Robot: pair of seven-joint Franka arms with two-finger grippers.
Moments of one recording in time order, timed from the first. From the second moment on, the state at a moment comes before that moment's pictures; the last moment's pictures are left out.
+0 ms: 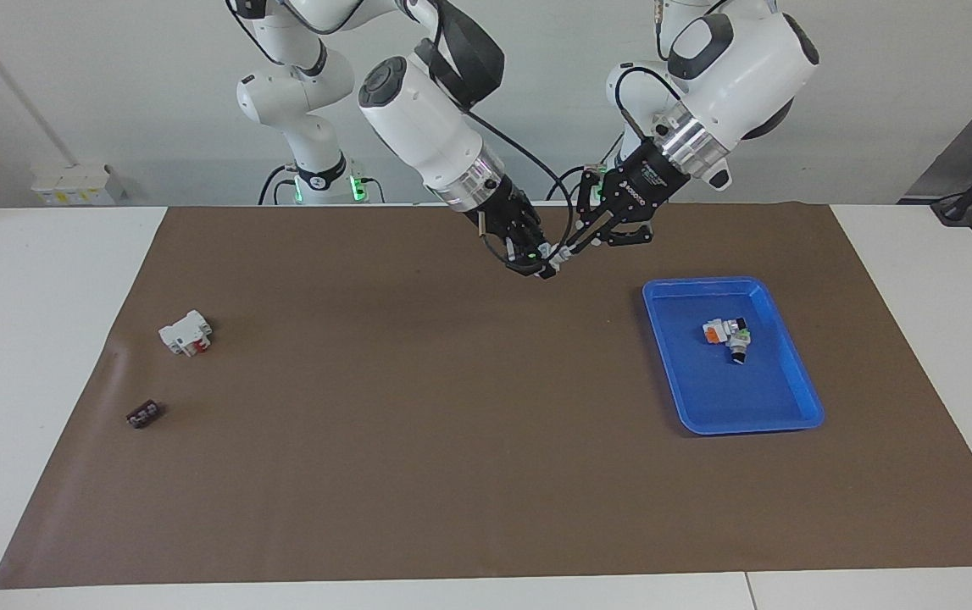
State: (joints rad) left arm -0.19 -0.10 -0.16 -1.89 -0.68 2.08 -2.57; right arm 0.55 0.23 0.02 -1.62 0.59 2.22 1.94
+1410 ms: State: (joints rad) left arm -0.14 -0.10 -0.14 -1.95 -0.51 2.10 -2.49; right arm 0.52 0.16 0.01 -1.61 0.47 2.10 1.74
